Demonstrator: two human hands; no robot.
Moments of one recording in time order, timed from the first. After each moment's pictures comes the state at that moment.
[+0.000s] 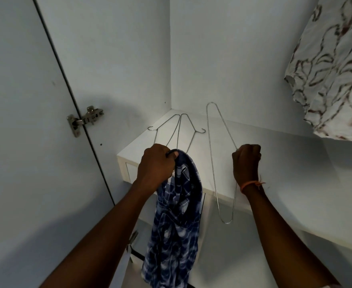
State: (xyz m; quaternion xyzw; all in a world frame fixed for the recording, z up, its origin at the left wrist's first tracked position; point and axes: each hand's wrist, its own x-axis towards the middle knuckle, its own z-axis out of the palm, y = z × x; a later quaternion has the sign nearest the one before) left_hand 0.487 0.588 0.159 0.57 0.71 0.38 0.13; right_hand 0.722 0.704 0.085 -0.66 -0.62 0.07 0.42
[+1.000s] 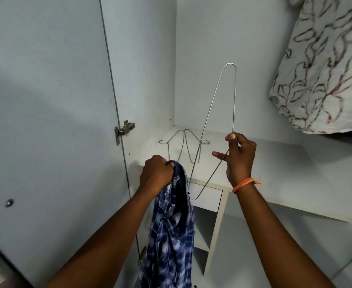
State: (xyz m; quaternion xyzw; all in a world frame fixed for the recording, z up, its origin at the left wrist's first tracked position) left_hand 0.398 0.515 0.171 0.54 0.73 0.37 0.19; right_hand 0.600 0.562 0.186 -0.41 -0.46 0.30 0.73
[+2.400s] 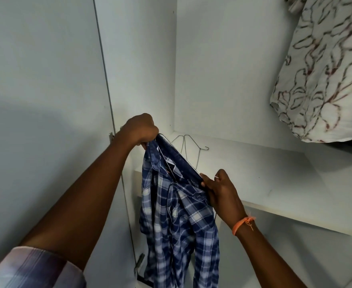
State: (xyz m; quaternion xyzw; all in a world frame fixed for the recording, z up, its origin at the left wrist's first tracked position) left_hand 0.370 0.548 0.298 0.61 0.74 0.25 0.12; right_hand 0.624 0.528 0.119 -0.43 -0.82 -0.01 0.37
